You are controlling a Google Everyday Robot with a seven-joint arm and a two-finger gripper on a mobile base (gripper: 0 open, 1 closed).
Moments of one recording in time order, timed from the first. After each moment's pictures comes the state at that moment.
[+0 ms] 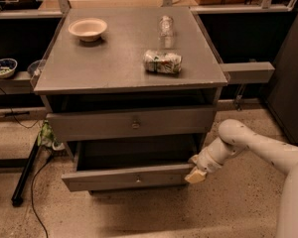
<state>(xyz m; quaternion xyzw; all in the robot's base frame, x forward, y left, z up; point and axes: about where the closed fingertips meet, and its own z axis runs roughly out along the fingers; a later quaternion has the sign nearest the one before) 0.525 -0.164 0.453 -0.56 0.77 0.29 0.09</state>
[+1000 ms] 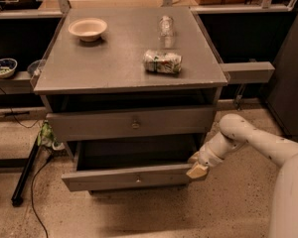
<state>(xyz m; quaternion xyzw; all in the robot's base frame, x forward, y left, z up) 0.544 -0.172 0.459 -0.56 0.77 0.29 0.09</state>
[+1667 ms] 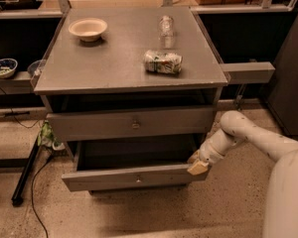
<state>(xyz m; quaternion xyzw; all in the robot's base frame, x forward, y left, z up) 0.558 -0.178 0.459 -0.56 0.77 0.29 0.09</state>
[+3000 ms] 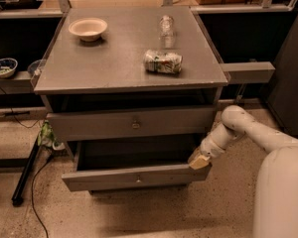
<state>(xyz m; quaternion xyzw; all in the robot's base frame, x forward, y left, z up) 0.583 -0.189 0.459 -0.56 0.77 0.29 0.09</state>
